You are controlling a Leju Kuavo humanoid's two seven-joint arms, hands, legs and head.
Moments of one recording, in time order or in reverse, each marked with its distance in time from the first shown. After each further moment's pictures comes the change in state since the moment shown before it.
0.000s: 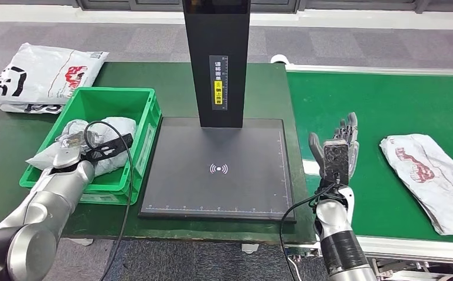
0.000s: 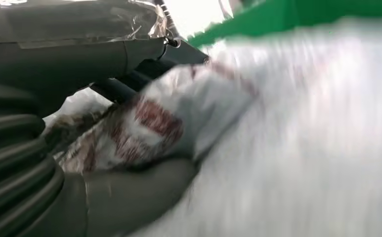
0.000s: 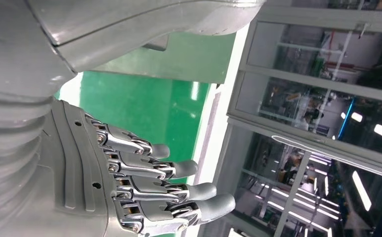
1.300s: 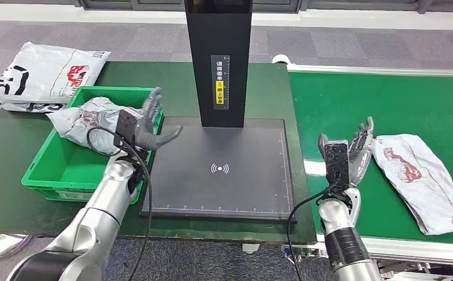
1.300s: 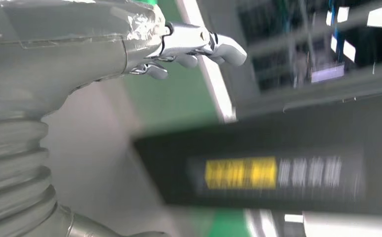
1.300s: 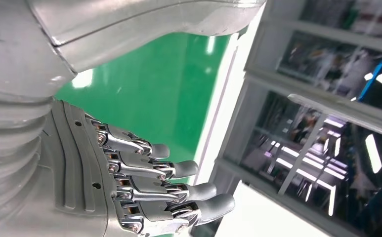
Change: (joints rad) left arm 0.174 -0.288 -0.127 -0.332 1.219 -0.269 -0.759; right arm -0.042 -0.023 -0.025 0.122 0.121 -0.171 0.002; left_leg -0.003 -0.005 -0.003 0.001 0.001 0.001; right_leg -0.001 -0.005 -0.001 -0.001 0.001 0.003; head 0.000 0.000
